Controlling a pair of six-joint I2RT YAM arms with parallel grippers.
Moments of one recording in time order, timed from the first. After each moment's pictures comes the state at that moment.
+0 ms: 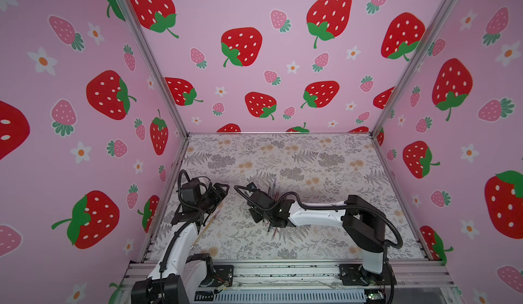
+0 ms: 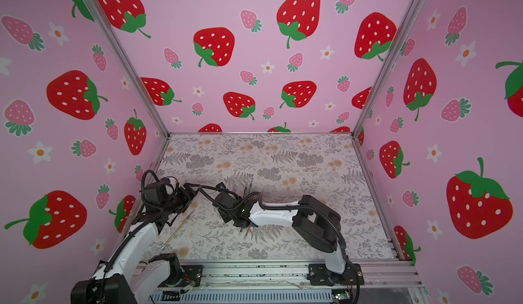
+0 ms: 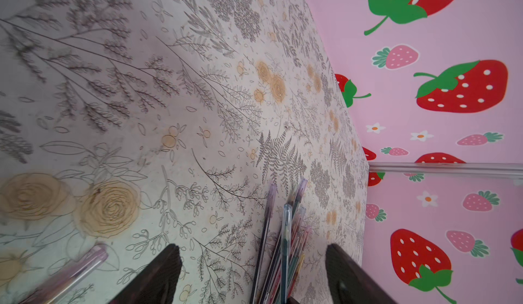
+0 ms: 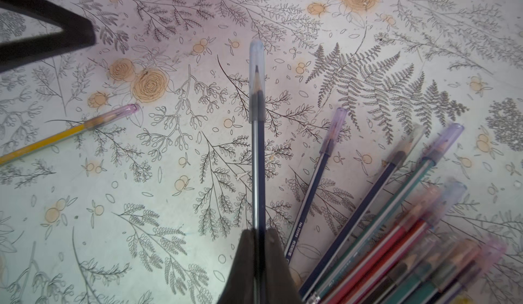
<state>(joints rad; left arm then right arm) 0.11 0.98 0.46 -0.15 0.47 -0.78 1.27 1.91 1.25 -0.15 0.34 0.39</state>
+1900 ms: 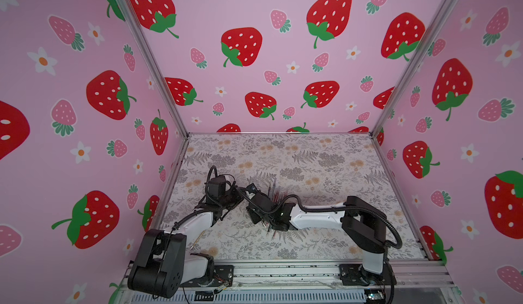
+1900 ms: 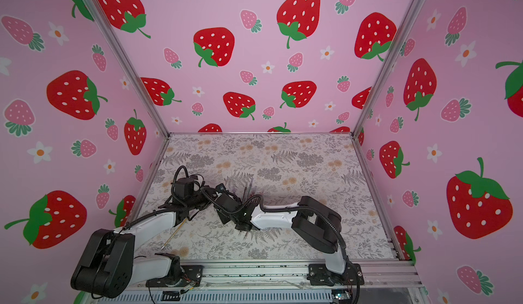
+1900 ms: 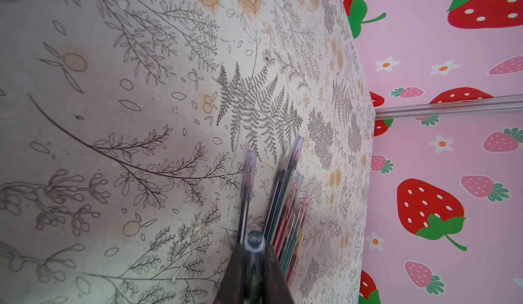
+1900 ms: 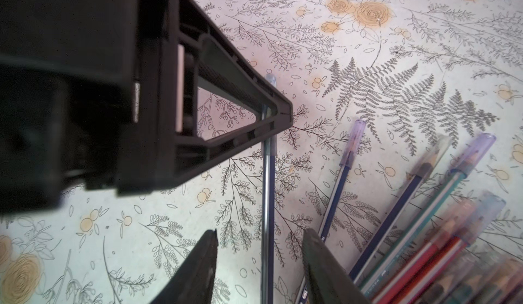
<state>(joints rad) -0.18 1.27 0.47 0.12 0.40 -0.89 1.29 1.94 1.22 -0.02 0.31 0.41</state>
